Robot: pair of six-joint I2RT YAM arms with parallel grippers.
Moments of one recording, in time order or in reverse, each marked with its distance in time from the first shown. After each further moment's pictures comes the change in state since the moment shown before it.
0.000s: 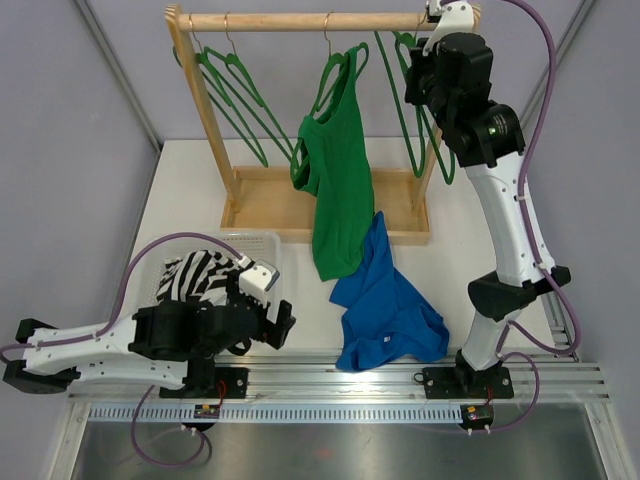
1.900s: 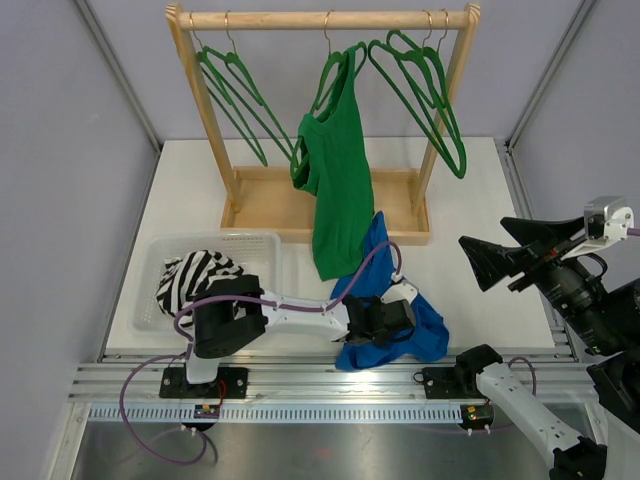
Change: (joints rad) left arm 0.096 1.244 0.409 0.525 0.311 0.028; right arm -0.069 -1.201 -0.961 -0.036 -0.447 0.140
